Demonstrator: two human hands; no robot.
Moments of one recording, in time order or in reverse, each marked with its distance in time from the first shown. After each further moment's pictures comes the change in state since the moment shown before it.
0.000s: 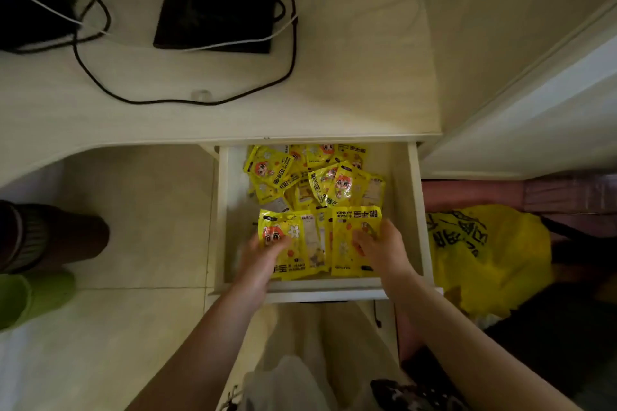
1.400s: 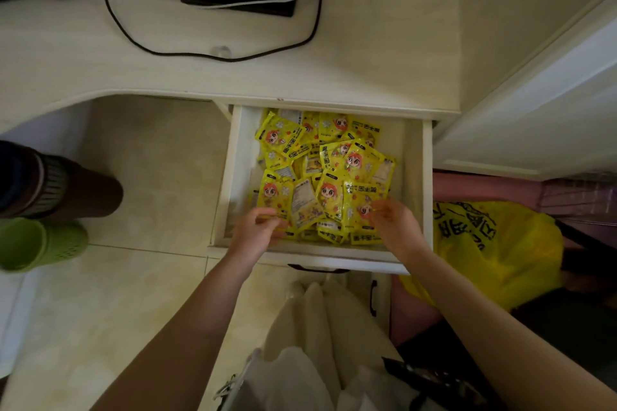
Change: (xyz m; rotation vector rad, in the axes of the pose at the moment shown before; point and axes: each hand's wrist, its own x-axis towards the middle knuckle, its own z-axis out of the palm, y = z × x) left_hand -0.004 -0.035 -0.007 0.115 0.133 0.100; right_hand 0.015 0.032 -0.027 -0.354 -0.115 -0.114
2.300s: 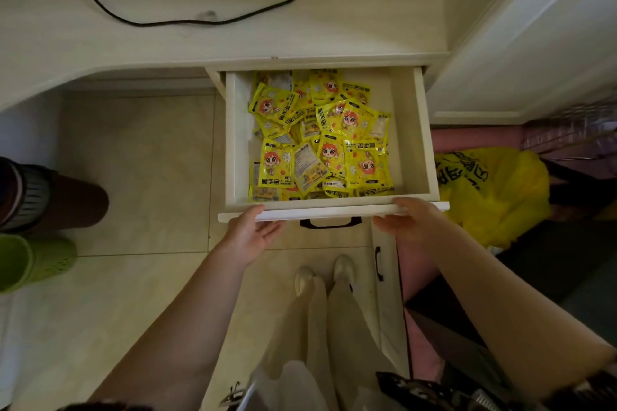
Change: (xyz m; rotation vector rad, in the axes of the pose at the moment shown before) left_hand -0.006 -0.064 -0.038 -0.727 -0.160 -0.451; right_hand -0.051 0.053 0.028 0.968 0.079 0.543
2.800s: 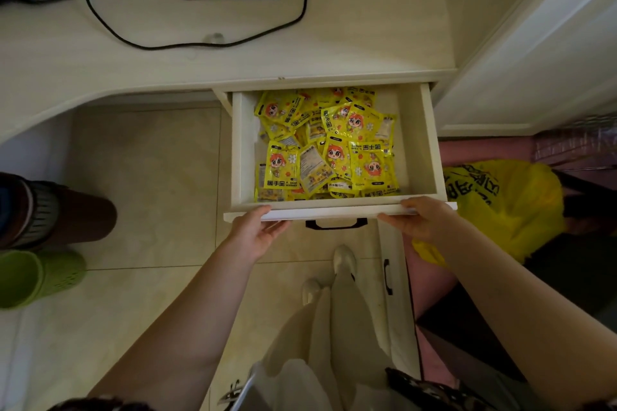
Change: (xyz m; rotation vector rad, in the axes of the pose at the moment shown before) left_hand 0.008 0.034 0.027 -0.039 0.032 0.033; right_hand 0.007 -0.035 0.025 0.091 -0.009 0.044
